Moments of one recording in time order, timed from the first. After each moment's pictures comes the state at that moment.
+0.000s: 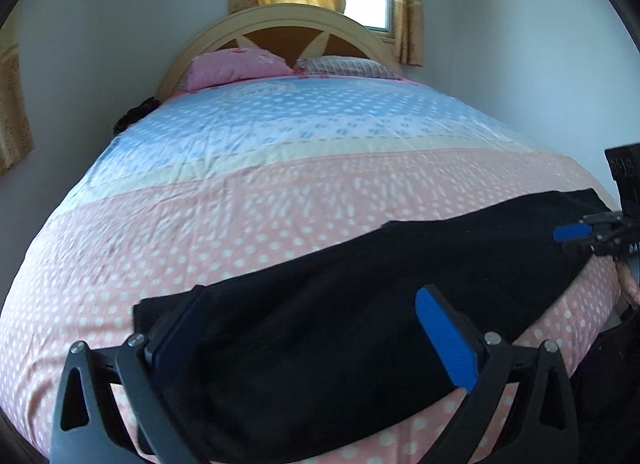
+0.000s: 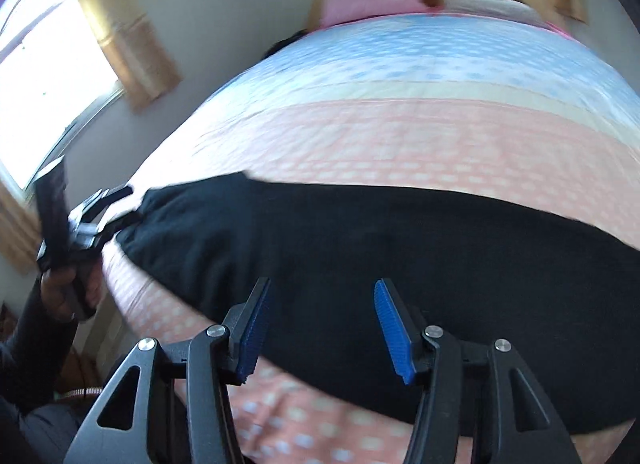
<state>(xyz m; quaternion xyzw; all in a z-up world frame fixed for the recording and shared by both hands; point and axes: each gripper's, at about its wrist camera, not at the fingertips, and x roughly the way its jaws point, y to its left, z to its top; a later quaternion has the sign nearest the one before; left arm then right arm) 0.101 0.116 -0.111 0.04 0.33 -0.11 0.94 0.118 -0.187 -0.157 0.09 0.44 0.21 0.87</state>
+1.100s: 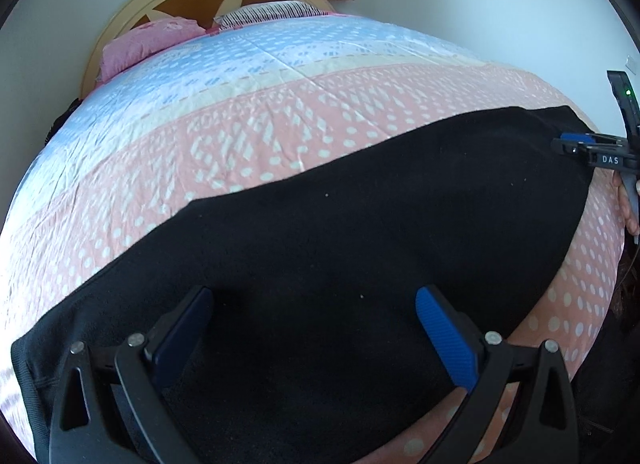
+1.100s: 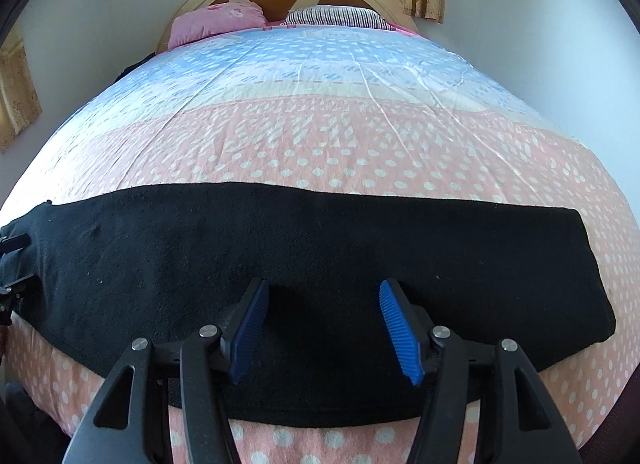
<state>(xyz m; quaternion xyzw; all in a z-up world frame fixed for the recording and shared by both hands) 0.133 -0.014 -0.156 0.12 0.42 -0.18 0.88 0.110 -0.319 -0.168 0.03 0.42 -0.01 0.91</state>
